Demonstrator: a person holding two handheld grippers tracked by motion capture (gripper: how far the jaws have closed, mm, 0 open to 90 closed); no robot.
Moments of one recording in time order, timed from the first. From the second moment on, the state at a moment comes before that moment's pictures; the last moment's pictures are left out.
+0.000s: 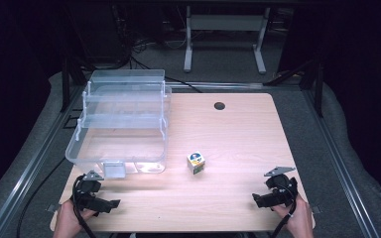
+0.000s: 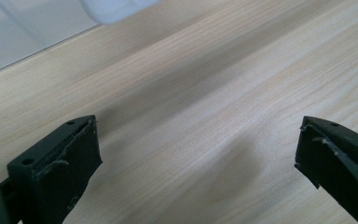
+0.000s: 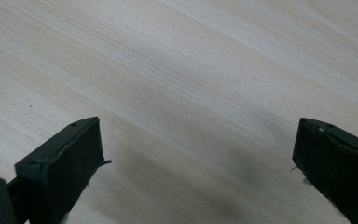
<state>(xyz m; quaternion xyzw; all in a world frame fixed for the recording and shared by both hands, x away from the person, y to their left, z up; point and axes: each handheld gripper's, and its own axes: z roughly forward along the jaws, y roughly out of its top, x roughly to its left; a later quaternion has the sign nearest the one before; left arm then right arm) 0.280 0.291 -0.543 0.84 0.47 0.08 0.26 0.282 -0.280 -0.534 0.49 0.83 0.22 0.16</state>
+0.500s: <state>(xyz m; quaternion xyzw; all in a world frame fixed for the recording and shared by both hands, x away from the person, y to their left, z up) 0.278 0.289 -0.540 0.84 0.46 0.09 0.26 0.284 -0.273 -0.527 0.49 0.83 0.22 0.15</state>
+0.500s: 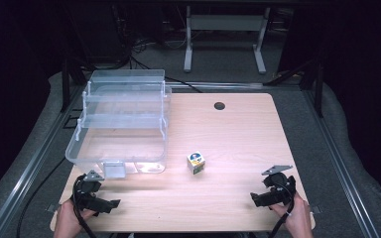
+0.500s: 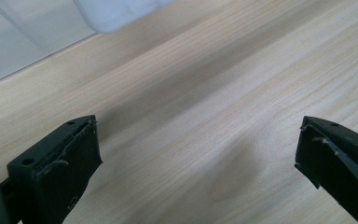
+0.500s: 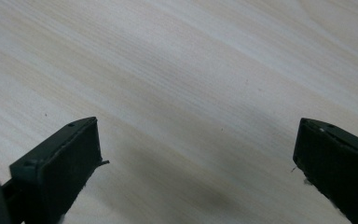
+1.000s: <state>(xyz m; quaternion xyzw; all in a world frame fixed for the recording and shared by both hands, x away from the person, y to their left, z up) 0.279 0.292 -0.541 0.84 0.46 0.07 0.27 0.306 -0.235 -0.509 0.45 0.85 0.22 0.15</state>
